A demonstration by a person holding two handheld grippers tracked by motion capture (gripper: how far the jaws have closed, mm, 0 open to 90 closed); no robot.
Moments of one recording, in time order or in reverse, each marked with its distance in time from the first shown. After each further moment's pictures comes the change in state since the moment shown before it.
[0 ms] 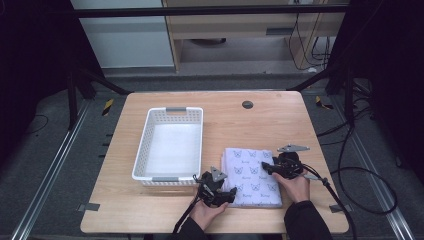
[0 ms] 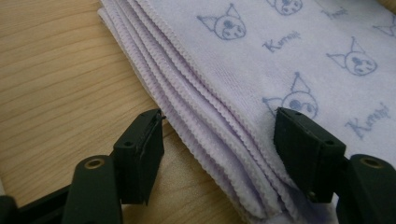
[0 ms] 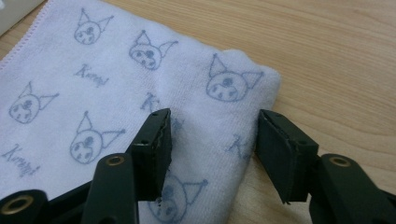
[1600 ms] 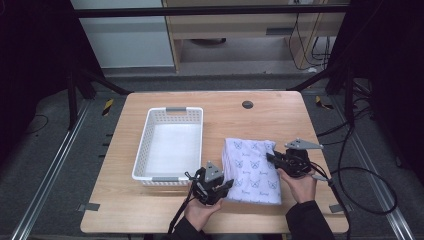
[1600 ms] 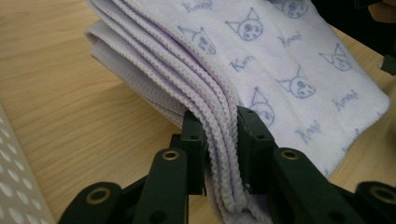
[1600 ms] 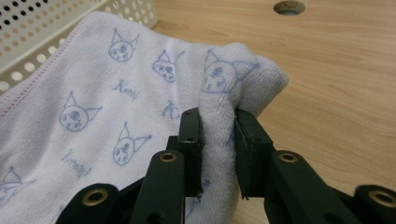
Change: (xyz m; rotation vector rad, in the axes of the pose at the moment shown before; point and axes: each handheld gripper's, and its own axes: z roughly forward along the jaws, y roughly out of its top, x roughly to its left) left arm -0.006 0.024 -0.055 -0.129 -0.087 0.065; right arm 0.025 0.027 -0.060 -0.155 0.024 -0.019
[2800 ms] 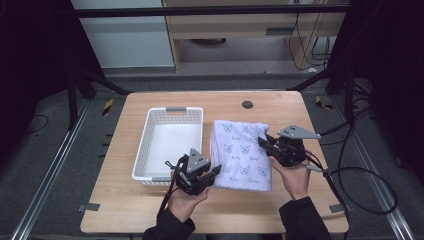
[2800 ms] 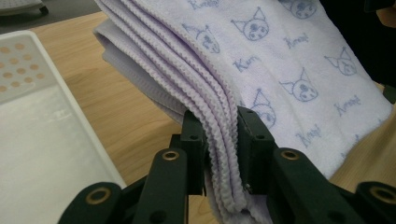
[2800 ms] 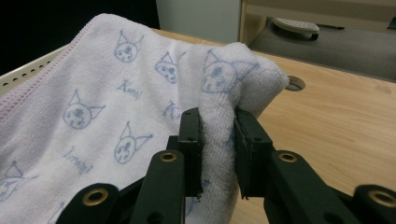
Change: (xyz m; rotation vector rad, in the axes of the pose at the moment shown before) left arm 0.019 0.033 -0.052 -0.076 0.066 0.049; right arm 0.041 0.054 -0.017 -0.135 -0.016 -0.093
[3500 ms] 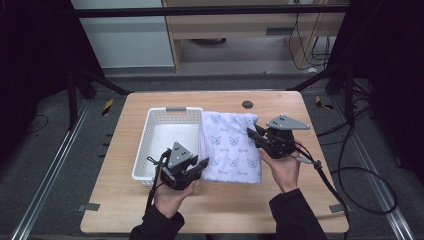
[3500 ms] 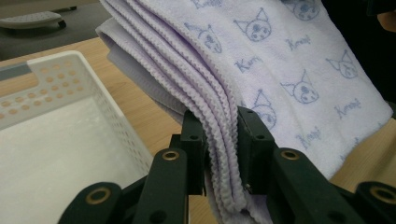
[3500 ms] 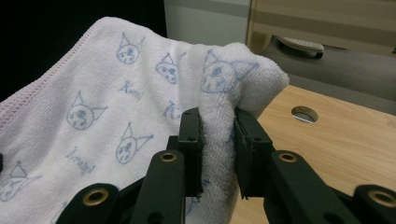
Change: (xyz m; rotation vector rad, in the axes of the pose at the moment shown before) left arm 0.025 0.008 -0.030 -0.054 0.029 -0.017; right arm 0.025 0.034 0.008 -0.040 0.016 -0.036
